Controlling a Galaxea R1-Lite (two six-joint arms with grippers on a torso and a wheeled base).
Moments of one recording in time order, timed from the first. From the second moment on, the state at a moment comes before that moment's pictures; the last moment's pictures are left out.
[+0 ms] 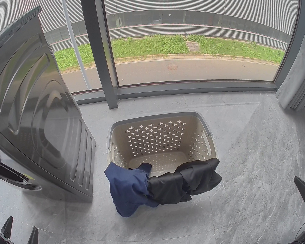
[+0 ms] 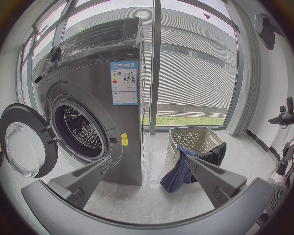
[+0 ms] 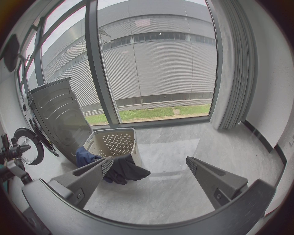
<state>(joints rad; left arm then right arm) 0.00 0.02 -0.02 0.00 0.02 -0.04 0.08 0.50 -0.20 -0.20 0.03 0.07</state>
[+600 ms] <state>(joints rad) 0.00 0.02 -0.02 0.00 0.02 -0.04 0.23 1.39 -0.29 -0.67 0.03 0.18</state>
